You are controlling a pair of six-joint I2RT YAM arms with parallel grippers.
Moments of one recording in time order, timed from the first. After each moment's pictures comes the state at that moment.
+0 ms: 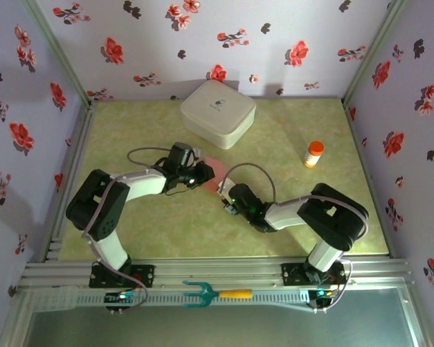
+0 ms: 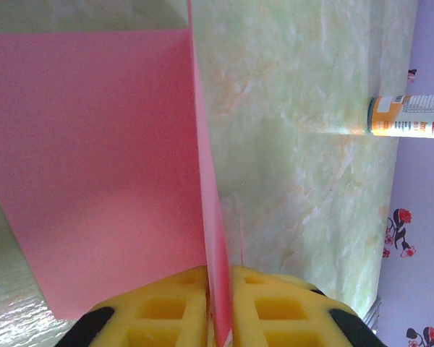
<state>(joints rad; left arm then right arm) -0.60 1.74 0.90 0.09 0.42 -0.95 0.91 1.66 0.53 0.46 0.31 -0.17</state>
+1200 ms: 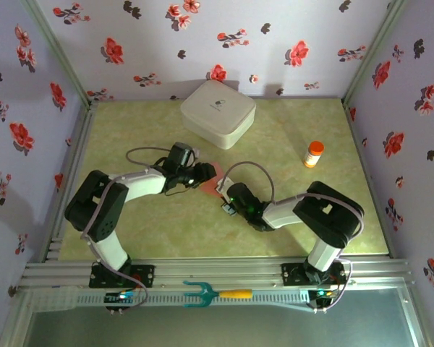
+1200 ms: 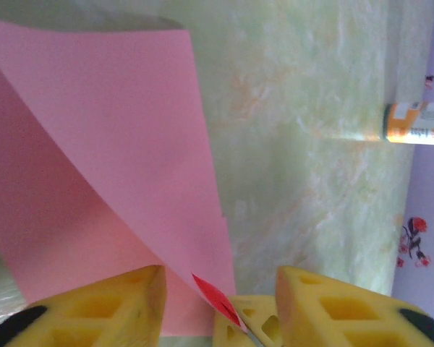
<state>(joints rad) -0.60 1.71 0.90 0.02 0.36 -0.94 0.91 1.70 0.55 0.47 0.25 -0.06</state>
